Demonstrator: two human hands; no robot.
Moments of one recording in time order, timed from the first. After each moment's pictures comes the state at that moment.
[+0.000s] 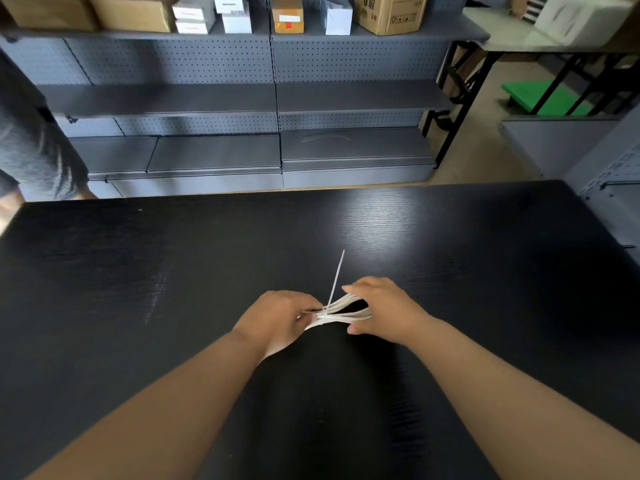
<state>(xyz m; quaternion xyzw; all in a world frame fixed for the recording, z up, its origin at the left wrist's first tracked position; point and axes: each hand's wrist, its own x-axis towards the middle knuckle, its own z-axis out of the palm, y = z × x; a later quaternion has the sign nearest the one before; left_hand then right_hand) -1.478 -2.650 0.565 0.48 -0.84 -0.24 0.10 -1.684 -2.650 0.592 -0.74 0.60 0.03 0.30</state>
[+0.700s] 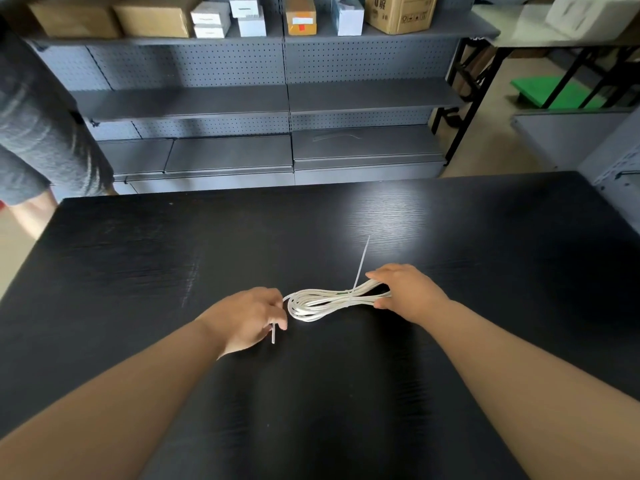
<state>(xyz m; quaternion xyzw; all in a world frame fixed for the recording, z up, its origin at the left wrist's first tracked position) -1.386 -2.630 0.578 0.40 -0.90 -0.15 -0.02 -1.674 -2.647 0.592 -0.74 0.63 0.05 0.23</state>
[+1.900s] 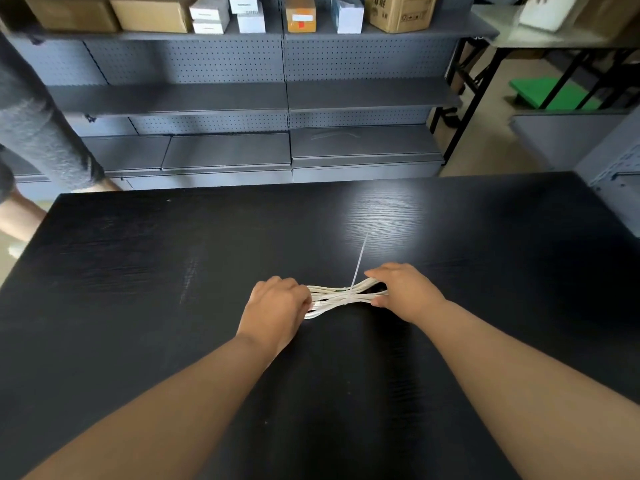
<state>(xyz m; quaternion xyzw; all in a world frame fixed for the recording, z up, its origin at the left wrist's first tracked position) -1.446 -2.616 0.570 0.57 -0.81 -0.09 0.10 -1.671 -2.645 0.589 -0.73 0.64 0.04 0.23</state>
